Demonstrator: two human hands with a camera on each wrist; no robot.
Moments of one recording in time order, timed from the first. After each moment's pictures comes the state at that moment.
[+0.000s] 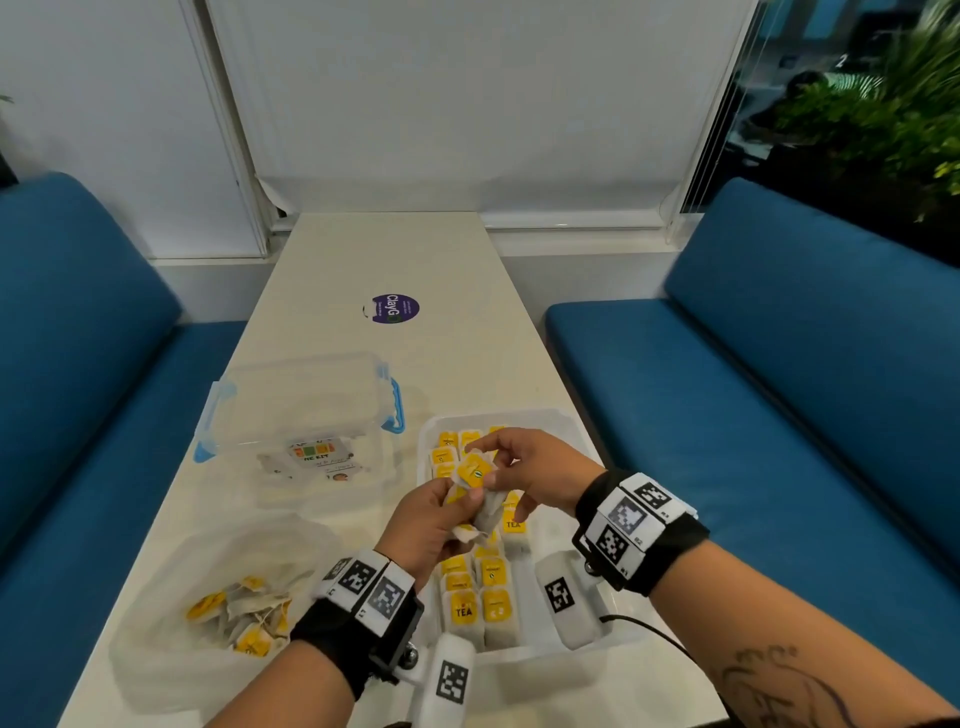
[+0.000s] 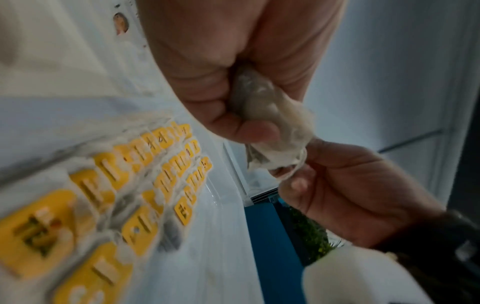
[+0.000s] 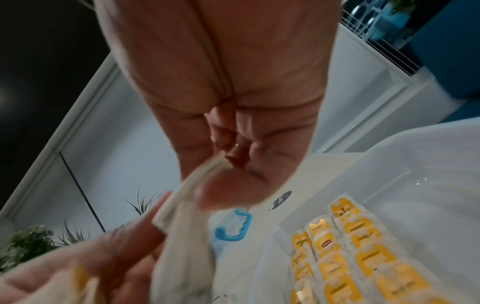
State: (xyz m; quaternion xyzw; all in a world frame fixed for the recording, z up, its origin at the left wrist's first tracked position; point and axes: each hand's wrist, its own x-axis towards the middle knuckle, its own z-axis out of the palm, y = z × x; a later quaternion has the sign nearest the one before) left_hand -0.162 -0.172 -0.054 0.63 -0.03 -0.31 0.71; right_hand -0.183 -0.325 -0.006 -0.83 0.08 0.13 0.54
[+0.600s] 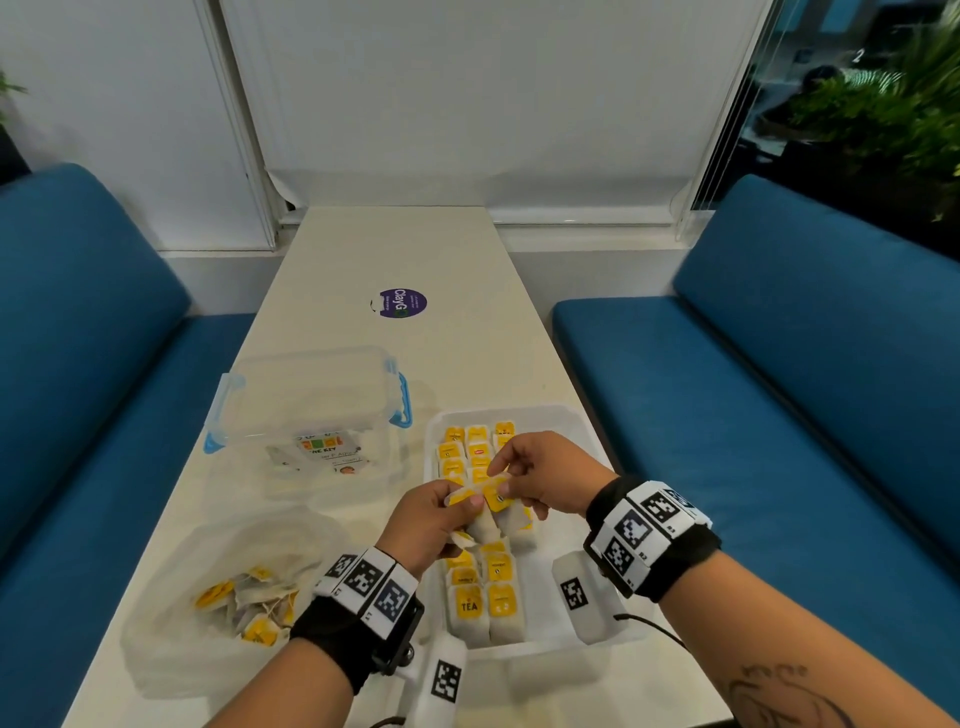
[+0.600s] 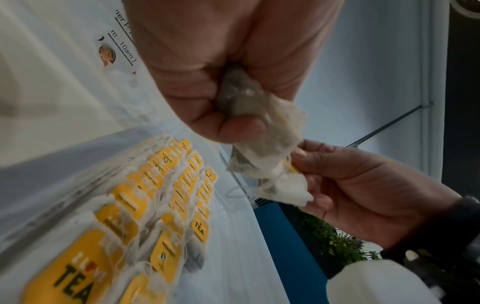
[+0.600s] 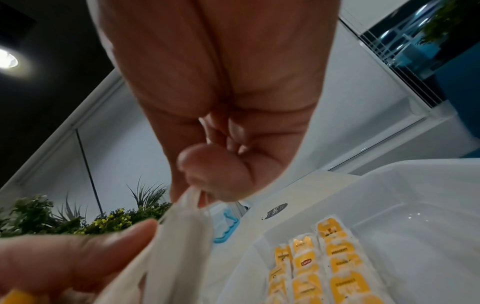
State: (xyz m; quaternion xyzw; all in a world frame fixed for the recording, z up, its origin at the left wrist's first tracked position) left_hand -0.154 -0.164 -0.066 0.71 -0.05 -0.29 0.64; right_hand -0.187 -0.328 -0.010 -0.88 0.07 0.13 0.45
